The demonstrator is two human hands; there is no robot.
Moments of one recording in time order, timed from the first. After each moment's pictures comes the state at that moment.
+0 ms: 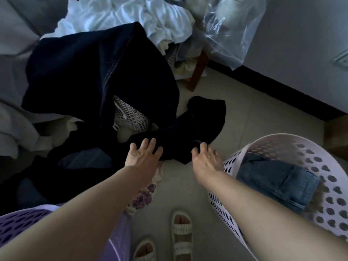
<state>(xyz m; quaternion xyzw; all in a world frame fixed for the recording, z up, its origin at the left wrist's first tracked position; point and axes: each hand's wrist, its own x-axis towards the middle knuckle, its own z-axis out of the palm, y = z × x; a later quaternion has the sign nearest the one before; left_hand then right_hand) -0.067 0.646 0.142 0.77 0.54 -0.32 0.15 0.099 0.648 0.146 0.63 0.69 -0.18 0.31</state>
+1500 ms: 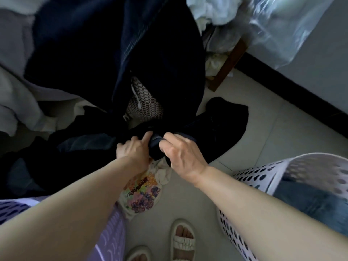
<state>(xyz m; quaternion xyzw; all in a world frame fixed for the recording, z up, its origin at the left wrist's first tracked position) -0.117 0.668 0.050 0.60 0.74 -0.20 0.26 0.023 0.677 0.083 0.39 0.90 -0.14 -0.13</state>
